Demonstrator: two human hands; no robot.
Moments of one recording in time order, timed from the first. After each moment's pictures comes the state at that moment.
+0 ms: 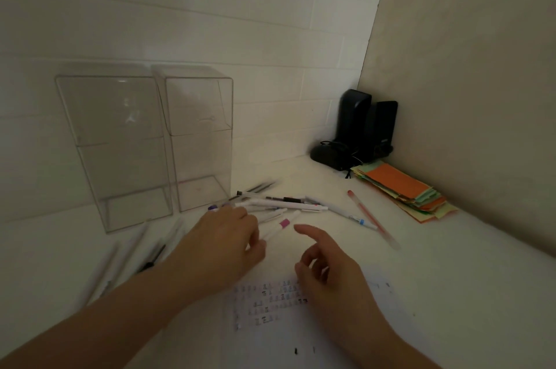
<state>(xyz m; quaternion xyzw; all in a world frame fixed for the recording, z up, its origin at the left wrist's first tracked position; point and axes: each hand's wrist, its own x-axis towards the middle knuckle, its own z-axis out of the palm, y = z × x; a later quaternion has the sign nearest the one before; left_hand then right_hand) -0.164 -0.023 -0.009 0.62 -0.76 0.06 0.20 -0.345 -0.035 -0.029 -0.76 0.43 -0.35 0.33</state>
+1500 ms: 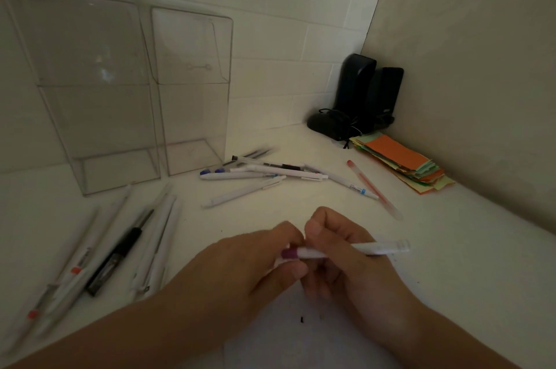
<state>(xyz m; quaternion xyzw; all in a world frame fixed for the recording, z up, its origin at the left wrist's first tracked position) -0.187 0.023 -0.032 0.48 -0.79 -0.13 0.34 -0.351 -0.021 -0.016 -0.64 0.26 -0.35 0.63</state>
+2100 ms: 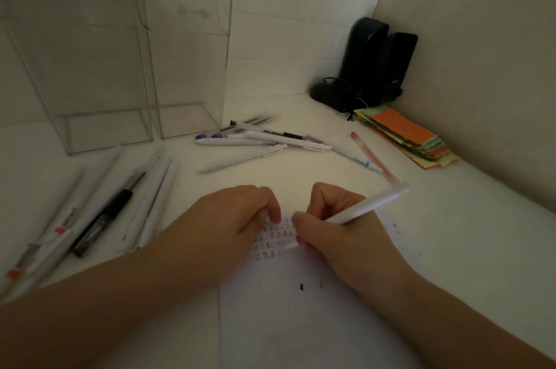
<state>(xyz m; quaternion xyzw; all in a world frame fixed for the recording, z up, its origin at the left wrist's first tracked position) -0.179 0.007 -0.040 0.57 -0.75 -0.13 0.31 -0.343 -0.024 -0.023 -0.72 0.40 -0.35 0.45</state>
